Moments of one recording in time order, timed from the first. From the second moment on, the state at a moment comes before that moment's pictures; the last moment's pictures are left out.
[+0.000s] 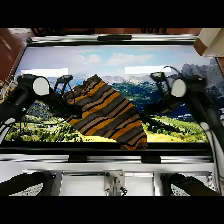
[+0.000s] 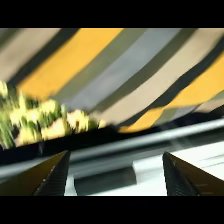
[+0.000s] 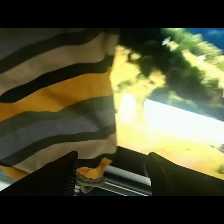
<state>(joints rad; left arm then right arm) -0.38 -1.27 1.22 1.36 -1.46 -1.74 0.29 -1.27 1.21 -1.46 1.43 1.52</state>
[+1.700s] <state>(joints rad) -0.36 -1.25 0.79 1.06 -0.90 -1.66 0.10 -1.61 1.06 -1.02 1.29 1.27</state>
